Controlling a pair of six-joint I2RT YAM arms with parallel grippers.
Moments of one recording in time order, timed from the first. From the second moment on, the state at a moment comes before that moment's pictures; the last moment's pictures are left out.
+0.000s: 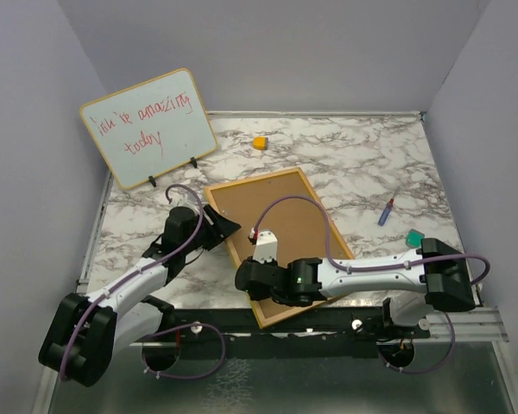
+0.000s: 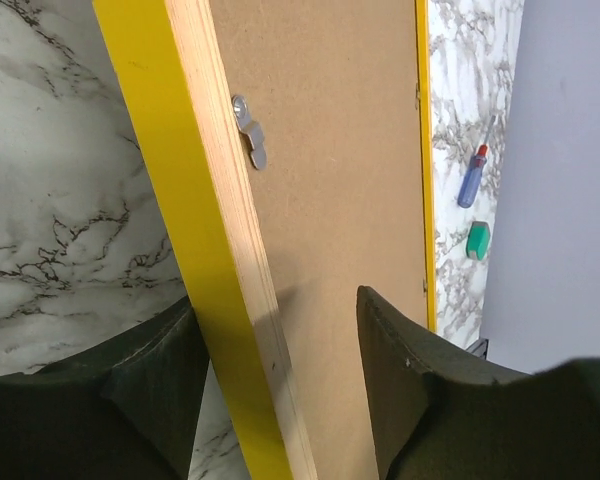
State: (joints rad) left arm -0.40 1.02 0.31 0.21 0.23 -0.99; right arm 1.46 1.56 1.08 -0.48 0.48 1.07
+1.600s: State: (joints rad) left arm -0.40 1.09 0.21 0.47 0.26 -1.09; right arm 1.40 1.53 1.03 -0.33 0.31 1.08
